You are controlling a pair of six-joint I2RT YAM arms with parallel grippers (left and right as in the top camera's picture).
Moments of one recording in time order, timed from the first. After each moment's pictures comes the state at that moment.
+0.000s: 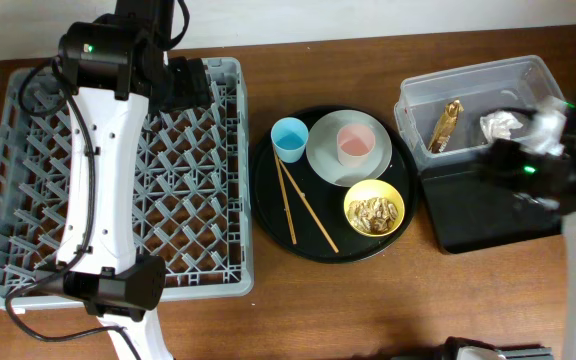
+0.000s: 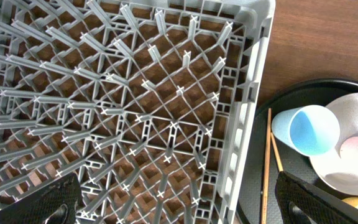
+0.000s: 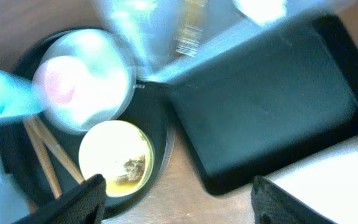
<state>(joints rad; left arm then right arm) -0.21 2.04 2.53 -1.63 -0.18 -0.36 -0.26 1.29 1.45 -1.22 -0.15 0.13</state>
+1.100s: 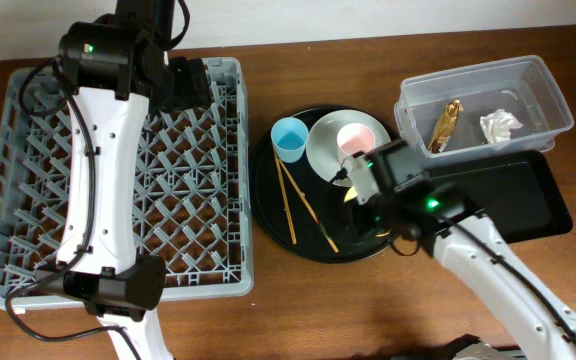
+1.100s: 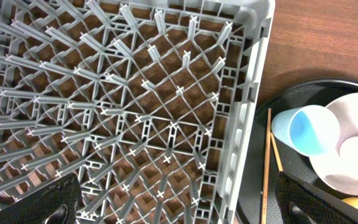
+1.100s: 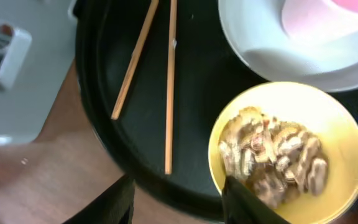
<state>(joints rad) -0.21 2.04 2.53 -1.63 -0.18 -0.36 0.42 1.33 0.98 -0.75 -0.16 0.02</state>
